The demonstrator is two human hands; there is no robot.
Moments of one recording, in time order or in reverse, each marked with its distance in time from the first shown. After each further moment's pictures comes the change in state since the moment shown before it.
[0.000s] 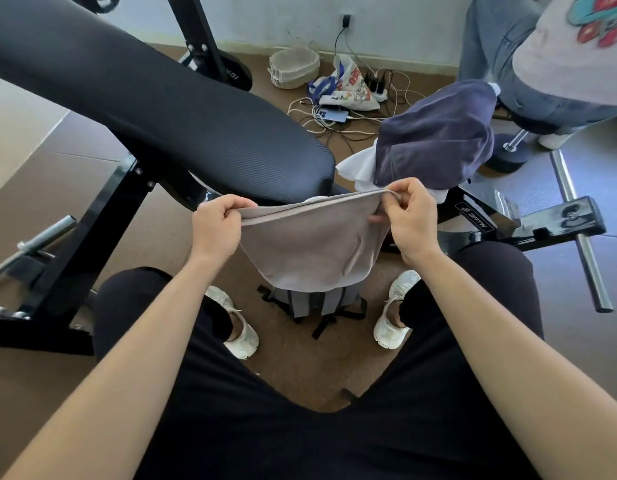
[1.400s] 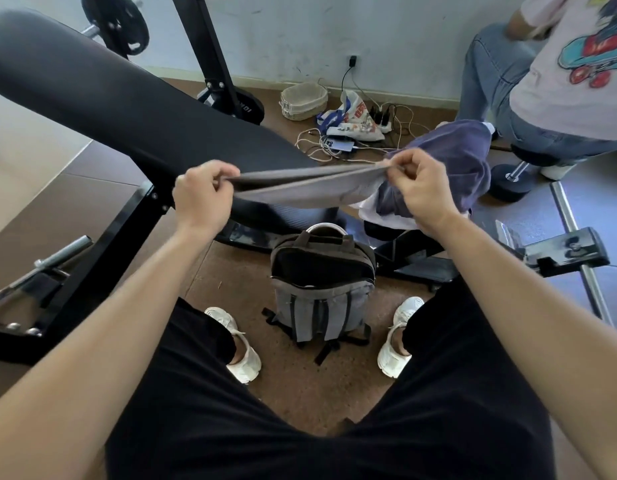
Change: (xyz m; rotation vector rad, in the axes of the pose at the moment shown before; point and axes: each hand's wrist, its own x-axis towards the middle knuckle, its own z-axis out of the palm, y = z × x) left_hand 0.054 0.046 -0.047 0.172 0.214 0.190; right_hand 0.080 -0.051 -0.017 -0.060 -0.142 -0.188
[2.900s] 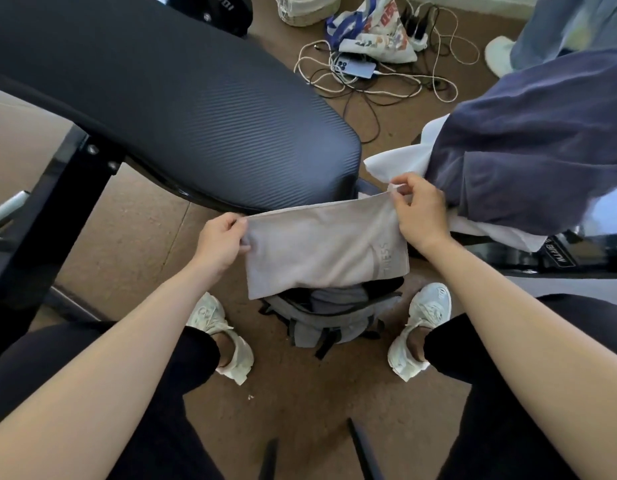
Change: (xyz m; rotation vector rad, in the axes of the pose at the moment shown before) left_hand 0.007 -0.169 0.202 -0.356 -0.475 -0.680; right_hand 0.065 0.178 0.096 -0.462 -0.086 0.296
